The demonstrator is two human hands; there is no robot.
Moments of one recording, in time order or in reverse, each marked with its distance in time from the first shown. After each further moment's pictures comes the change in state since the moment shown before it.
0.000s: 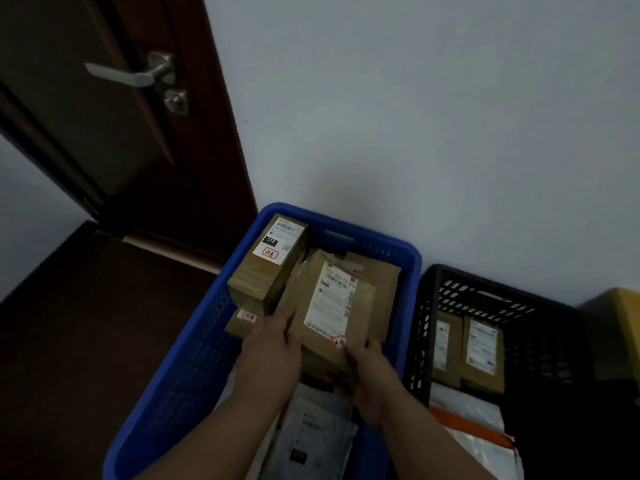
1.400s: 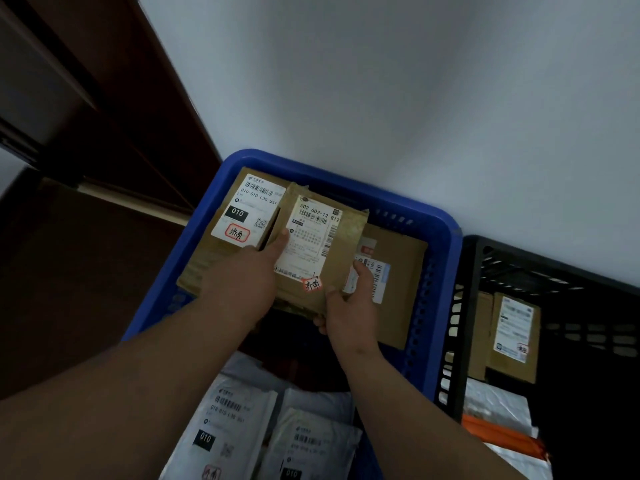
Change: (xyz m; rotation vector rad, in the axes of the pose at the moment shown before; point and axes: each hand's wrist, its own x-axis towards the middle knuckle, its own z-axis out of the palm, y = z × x) left_hand 0.203 -0.037 0.044 0.769 -0.172 0.100; right_hand 0.149 -0.041 0.041 -0.248 0.152 -0.397
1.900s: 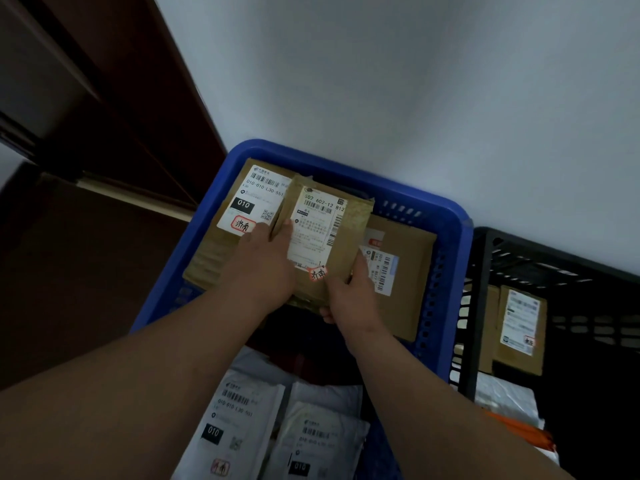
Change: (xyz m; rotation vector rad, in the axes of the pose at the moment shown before) left_hand -0.003 0.003 -0.001 -0.225 -0.014 0.072; right_hand 0.011 -0.005 0.010 -0.060 -0.035 -0.021
